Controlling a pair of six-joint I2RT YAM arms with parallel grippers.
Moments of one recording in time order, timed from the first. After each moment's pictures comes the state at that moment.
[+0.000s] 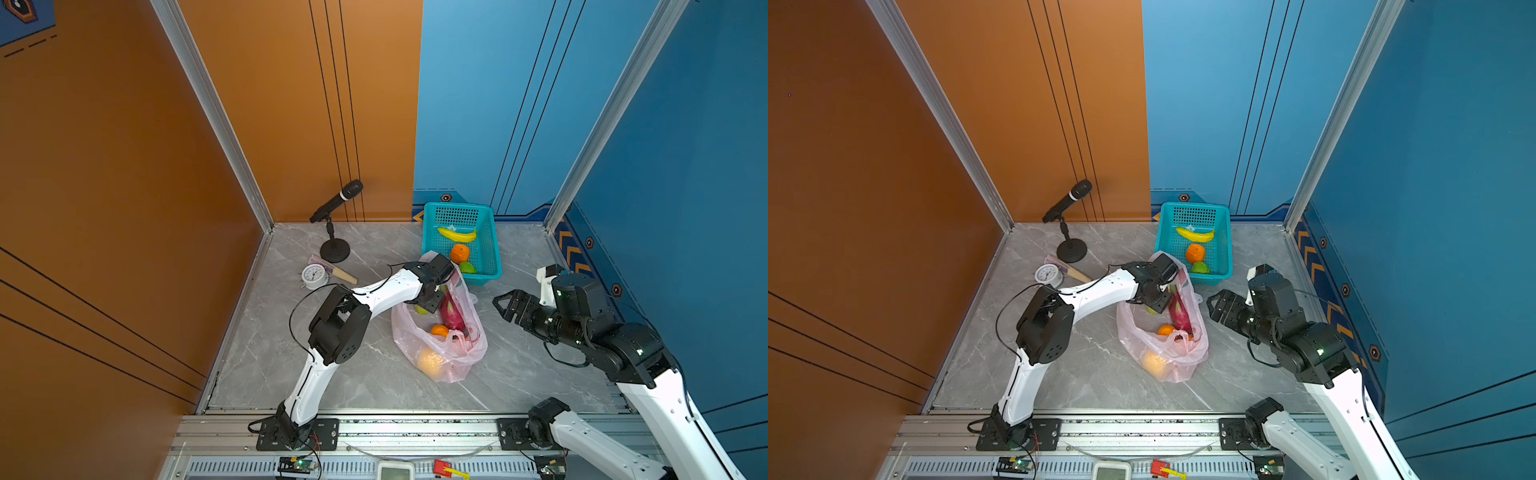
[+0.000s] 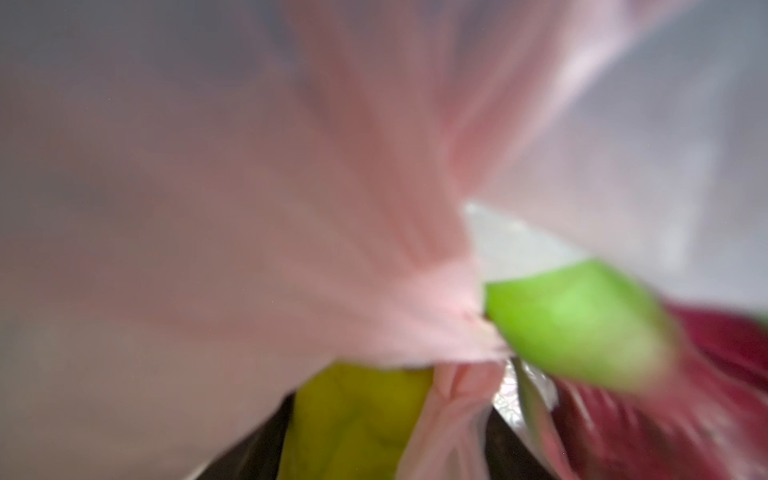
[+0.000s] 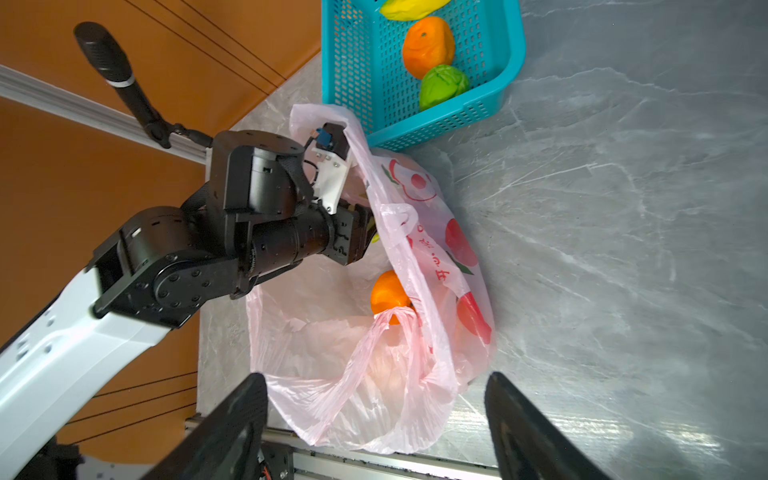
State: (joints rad) left arm -0.79 2.18 1.77 -0.78 -0.14 -0.19; right arm 0.46 0.82 1.21 -1.10 -0.06 0.83
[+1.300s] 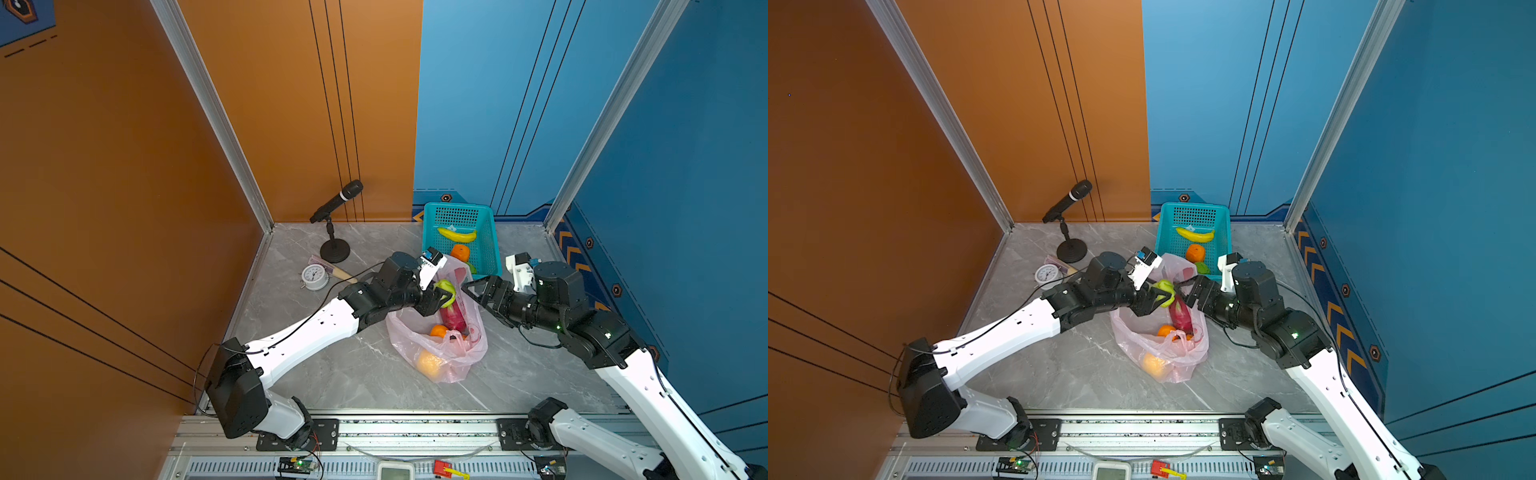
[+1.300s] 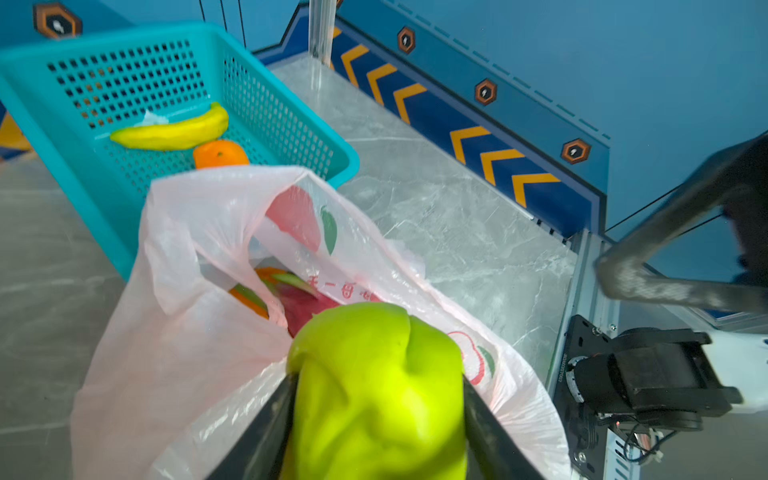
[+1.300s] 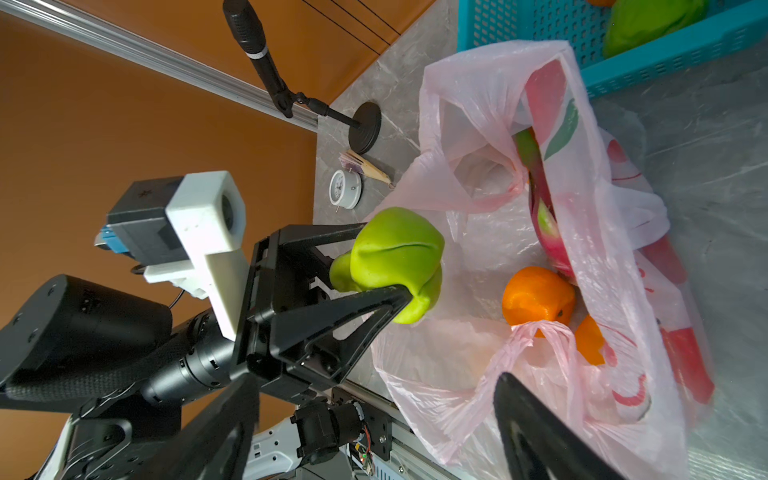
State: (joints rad) left arm -0.84 1.44 1.23 -0.25 0.21 -0.17; right arm 0.52 0.90 1.16 -0.78 -0.27 0.97
